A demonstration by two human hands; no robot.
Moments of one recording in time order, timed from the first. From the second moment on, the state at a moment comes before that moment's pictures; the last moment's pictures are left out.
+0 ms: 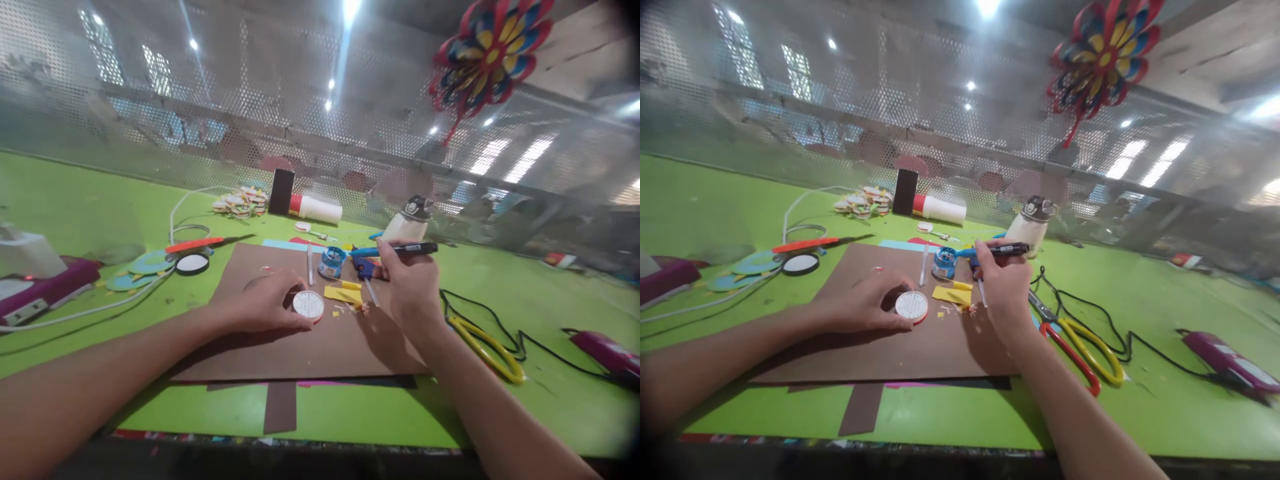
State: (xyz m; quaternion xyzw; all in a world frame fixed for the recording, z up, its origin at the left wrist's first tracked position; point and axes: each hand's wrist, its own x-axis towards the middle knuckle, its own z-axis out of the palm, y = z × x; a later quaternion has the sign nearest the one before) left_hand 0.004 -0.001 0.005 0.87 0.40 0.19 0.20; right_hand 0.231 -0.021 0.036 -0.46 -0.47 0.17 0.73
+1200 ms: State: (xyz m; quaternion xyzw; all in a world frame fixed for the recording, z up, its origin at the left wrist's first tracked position) left_hand 0.002 -0.002 0.003 0.87 0.39 0.20 0.25; right_hand 0.245 0.042 0.016 -0.61 -0.61 0.15 0.49
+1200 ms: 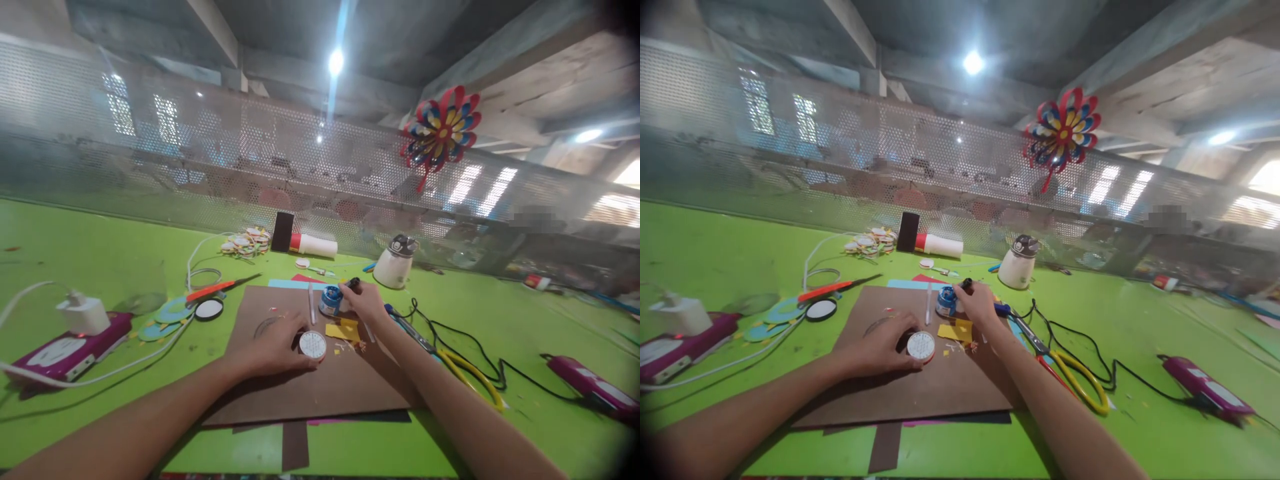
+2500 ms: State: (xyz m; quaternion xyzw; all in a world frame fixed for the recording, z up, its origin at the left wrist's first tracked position) left_hand 0.002 0.000 0.000 0.87 0.37 0.20 0.27; right_hand 0.239 -0.013 0.045 -0.44 -0.36 0.51 0.64
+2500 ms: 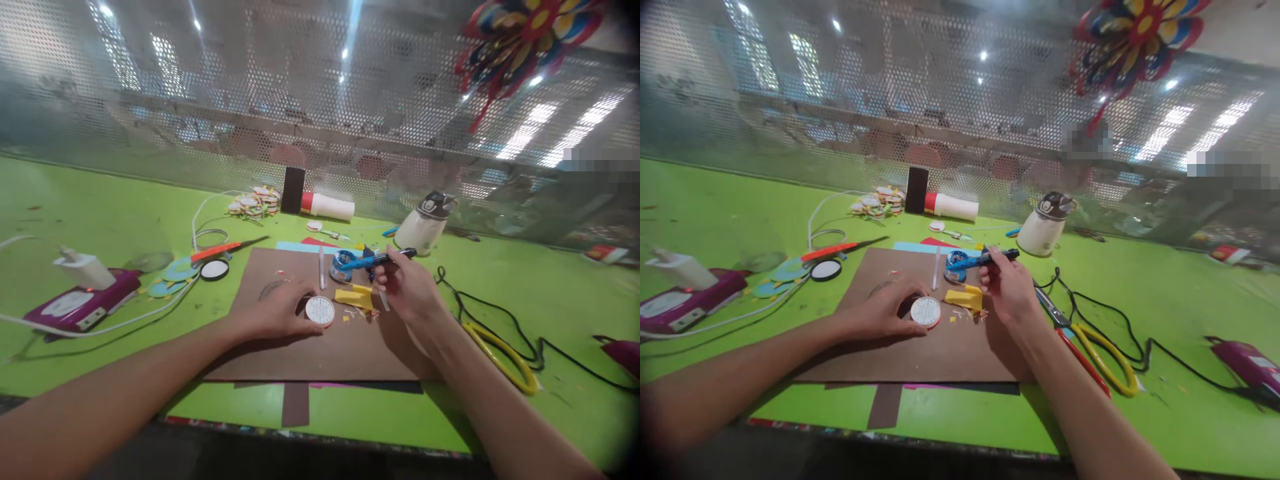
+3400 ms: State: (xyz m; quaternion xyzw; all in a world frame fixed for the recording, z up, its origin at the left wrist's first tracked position) left_hand 0.001 0.001 -0.002 0.87 0.37 0.20 0.25; right_hand 0.243 0.029 0.039 -0.57 -0.51 0.28 0.58
